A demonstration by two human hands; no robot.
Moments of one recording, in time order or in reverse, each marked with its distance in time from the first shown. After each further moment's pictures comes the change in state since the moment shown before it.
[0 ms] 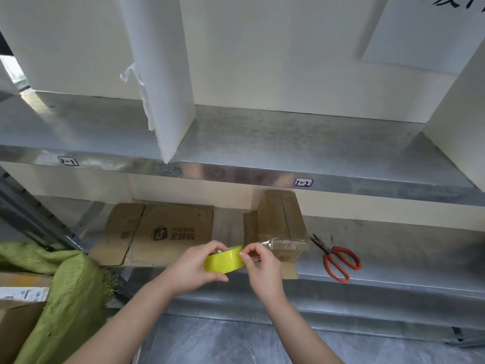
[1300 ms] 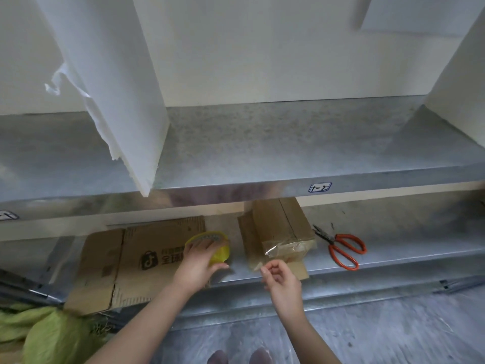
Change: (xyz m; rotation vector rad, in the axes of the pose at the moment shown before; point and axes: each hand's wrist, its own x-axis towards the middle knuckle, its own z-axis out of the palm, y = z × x) left_hand 0.082 -0.072 0.014 0.403 0.106 0.138; right_hand -0.001 0.048 0.019 0.198 0.225 0.328
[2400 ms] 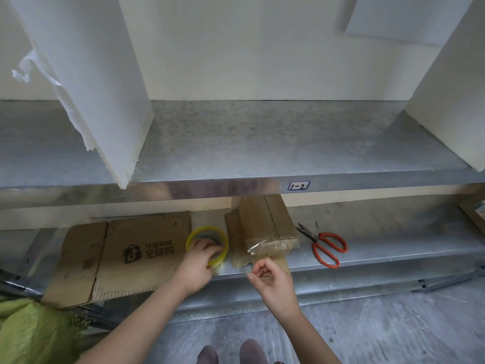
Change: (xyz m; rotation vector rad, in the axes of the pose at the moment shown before) left_hand 0.004 0.026 0.024 -0.200 -0.168 -0.090; right_hand -0.007 -0.019 -0.036 -0.127 -0.172 -0.115
